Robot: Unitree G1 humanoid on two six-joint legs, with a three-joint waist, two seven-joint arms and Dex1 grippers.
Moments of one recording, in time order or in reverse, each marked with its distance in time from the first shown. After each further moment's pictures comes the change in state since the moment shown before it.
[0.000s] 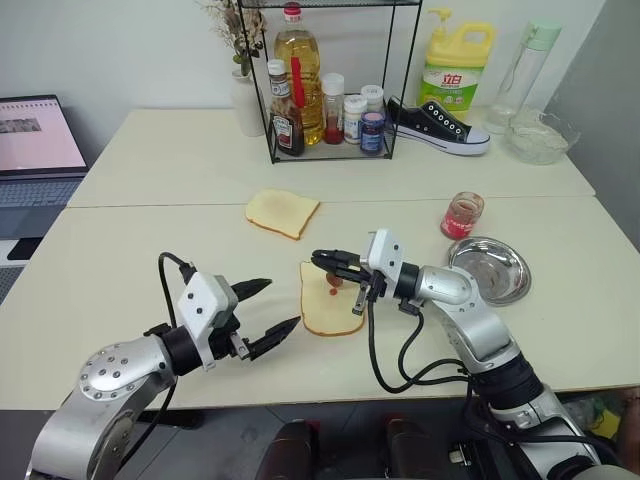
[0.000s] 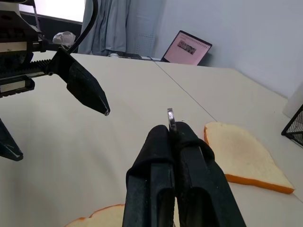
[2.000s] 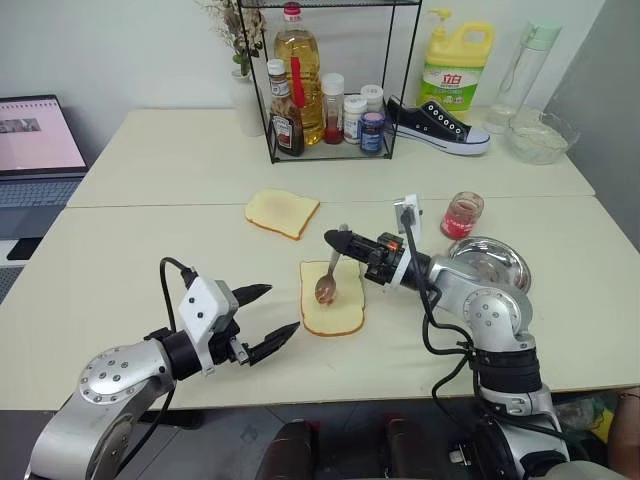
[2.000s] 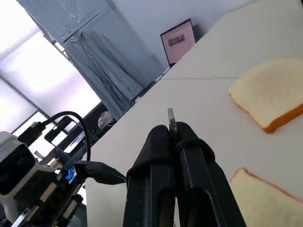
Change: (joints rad) left arm 0.030 0.014 0.000 0.001 -0.002 -0.002 0.000; right arm -0.051 0.185 -0.374 -0.059 0.621 0.868 -0.281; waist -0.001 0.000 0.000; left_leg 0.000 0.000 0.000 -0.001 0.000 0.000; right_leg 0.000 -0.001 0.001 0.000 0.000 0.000
